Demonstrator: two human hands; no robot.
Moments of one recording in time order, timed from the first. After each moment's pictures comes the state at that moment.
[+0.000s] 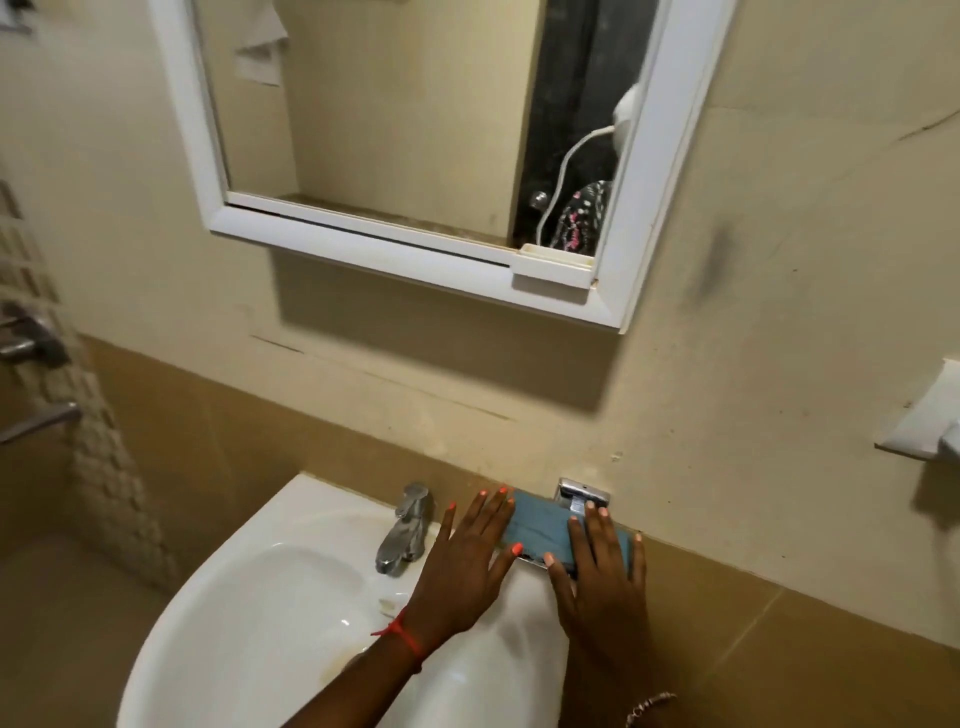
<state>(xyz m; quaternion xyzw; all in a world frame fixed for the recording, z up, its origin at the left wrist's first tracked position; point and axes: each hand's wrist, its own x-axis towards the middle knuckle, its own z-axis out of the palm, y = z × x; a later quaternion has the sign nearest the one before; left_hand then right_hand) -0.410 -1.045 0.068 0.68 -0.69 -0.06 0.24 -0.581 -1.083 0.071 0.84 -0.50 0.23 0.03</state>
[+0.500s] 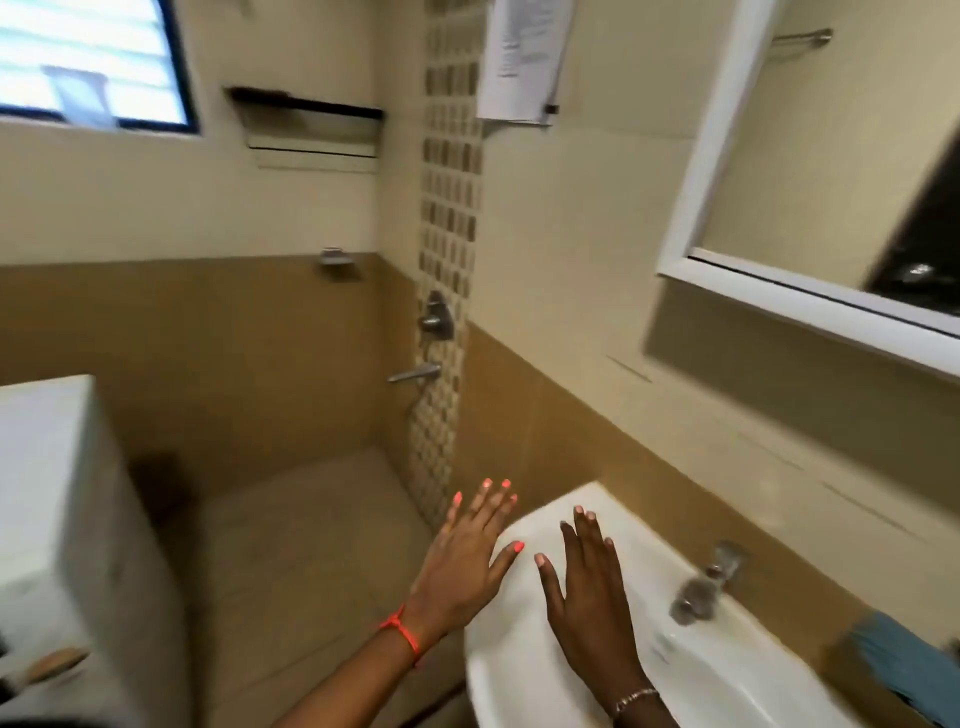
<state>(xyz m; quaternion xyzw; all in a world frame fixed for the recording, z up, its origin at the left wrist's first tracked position) -0.217 -0.785 0.083 0.85 -0.46 0.09 0.22 -0.321 -0.910 0.060 0.94 -0.20 0.25 -0.11</state>
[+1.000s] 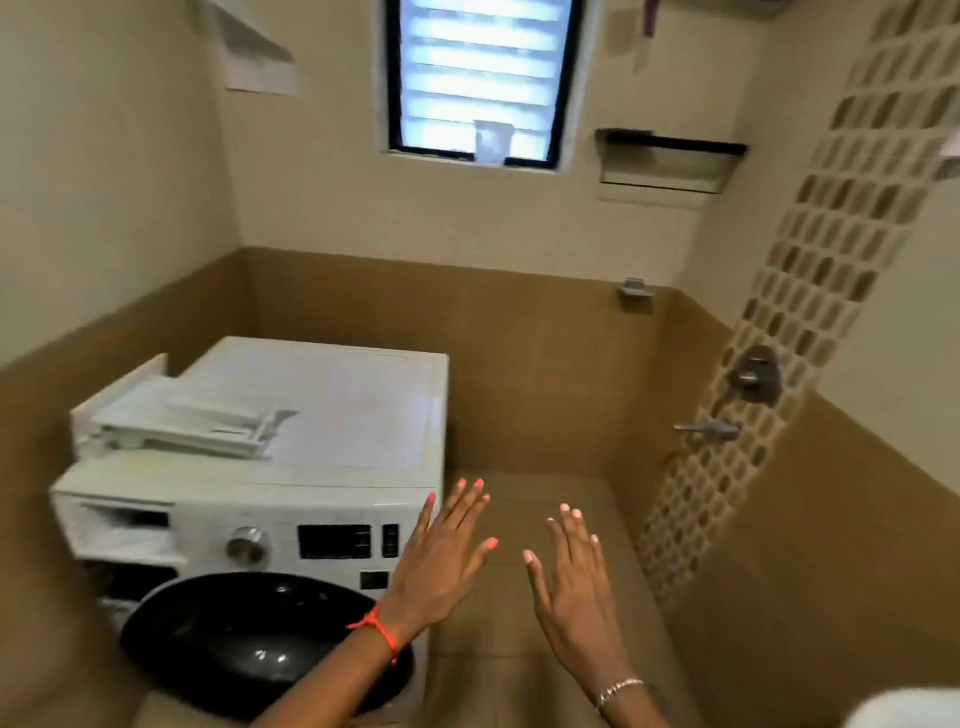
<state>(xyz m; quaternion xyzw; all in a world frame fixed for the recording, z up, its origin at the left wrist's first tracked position) -0.113 -0.403 0.059 0.97 -0.16 0.10 0.13 -0.137 -0.579 0.052 0.97 0.08 0.17 -0.18</state>
